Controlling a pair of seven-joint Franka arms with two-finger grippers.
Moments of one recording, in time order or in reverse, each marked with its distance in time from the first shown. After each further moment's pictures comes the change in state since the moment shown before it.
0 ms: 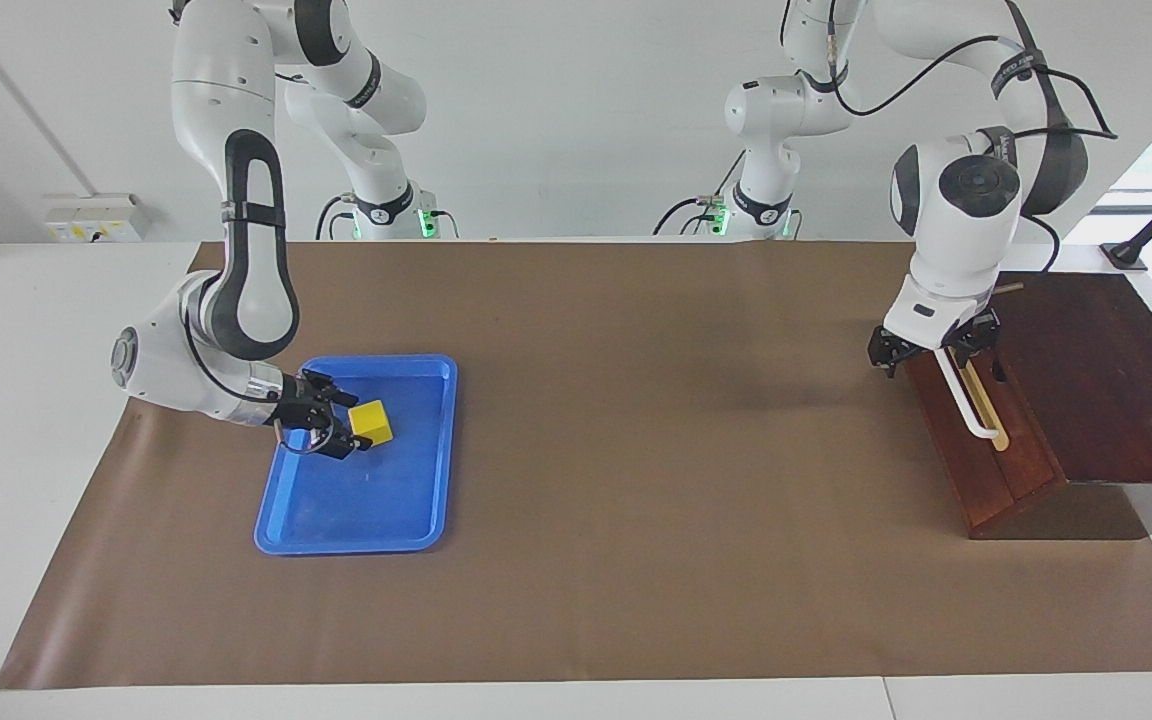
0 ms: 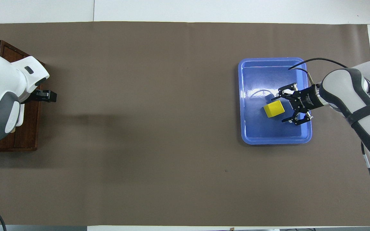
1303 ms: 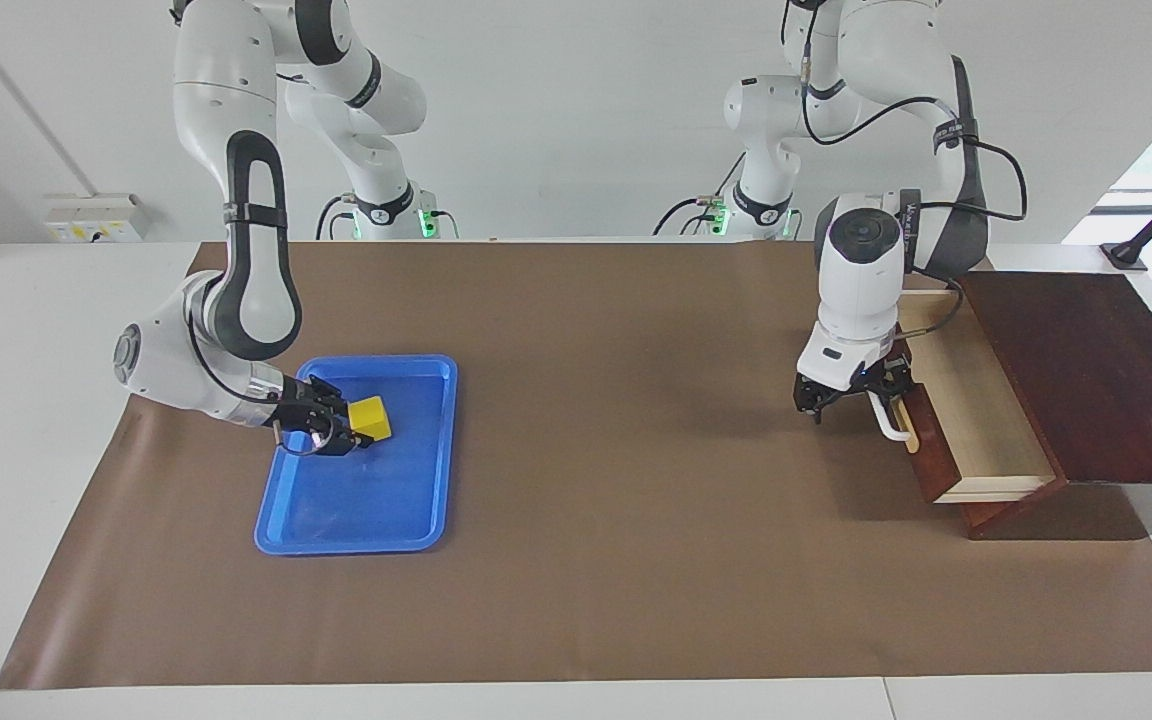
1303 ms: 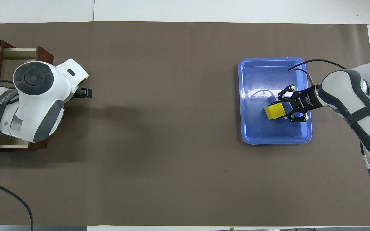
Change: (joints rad) left arm -0.174 0.057 -0.014 -0.027 0.000 0.089 -0.272; right arm 0.007 -0.005 0.002 0.023 0.018 0.020 0.021
